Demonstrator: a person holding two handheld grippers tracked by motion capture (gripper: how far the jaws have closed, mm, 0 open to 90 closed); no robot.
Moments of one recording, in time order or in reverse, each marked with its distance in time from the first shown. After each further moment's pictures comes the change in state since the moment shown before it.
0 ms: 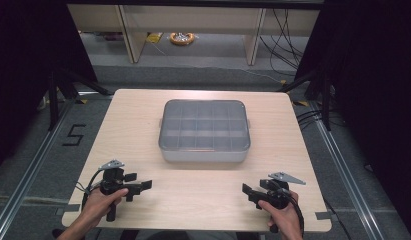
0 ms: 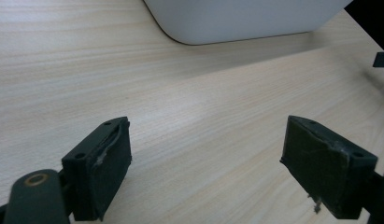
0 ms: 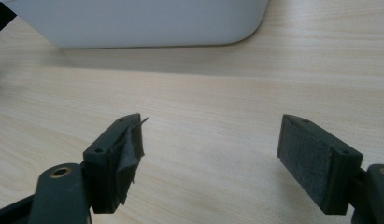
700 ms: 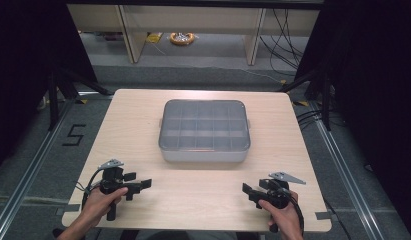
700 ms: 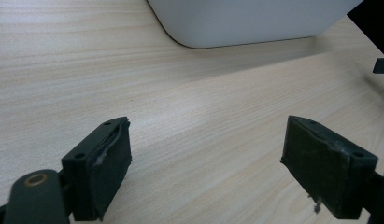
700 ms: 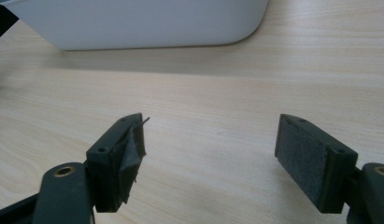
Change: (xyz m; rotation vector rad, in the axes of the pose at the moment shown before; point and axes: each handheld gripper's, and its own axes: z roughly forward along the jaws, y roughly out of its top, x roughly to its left) left arm 0.001 0.001 0.000 -0.002 0.000 -0.022; right arm -0.003 0.000 0.001 -0.005 0.011 0.012
